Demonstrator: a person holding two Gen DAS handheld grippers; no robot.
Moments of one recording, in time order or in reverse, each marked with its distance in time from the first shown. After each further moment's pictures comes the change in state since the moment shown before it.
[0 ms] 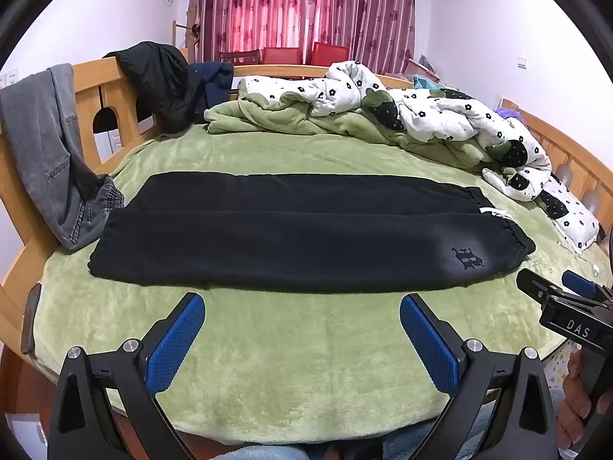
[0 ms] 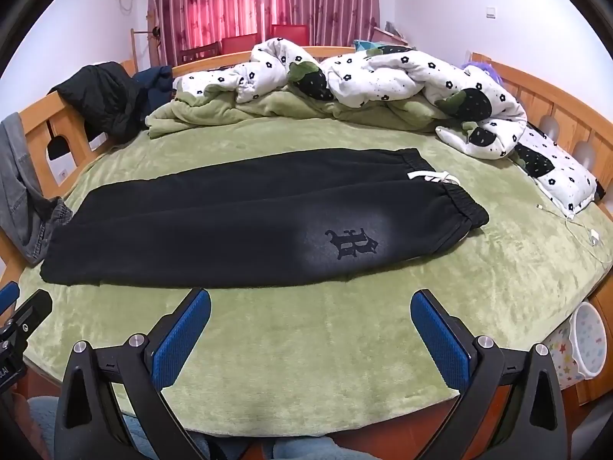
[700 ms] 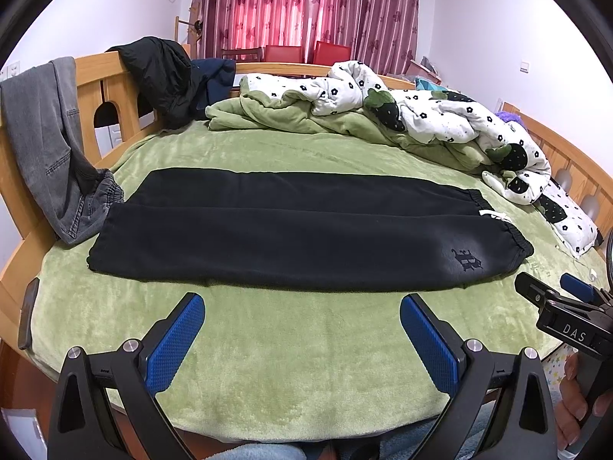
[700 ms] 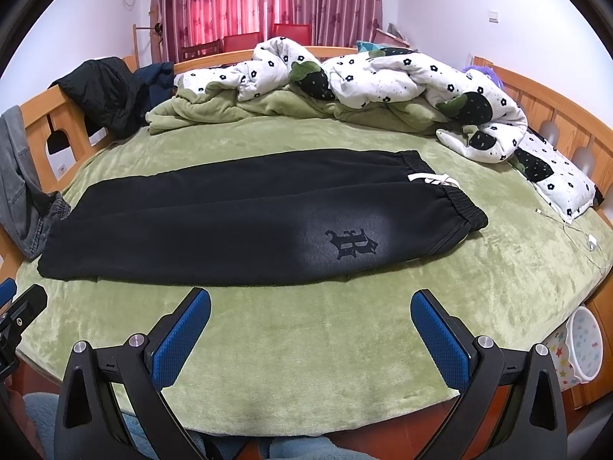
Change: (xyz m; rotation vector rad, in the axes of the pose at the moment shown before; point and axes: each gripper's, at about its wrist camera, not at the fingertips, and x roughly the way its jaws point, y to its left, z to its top) left arm 0.001 0.004 0.000 -0.008 0.004 -0.005; right arm -0.002 0.003 0.001 -0.011 -0.001 -0.007
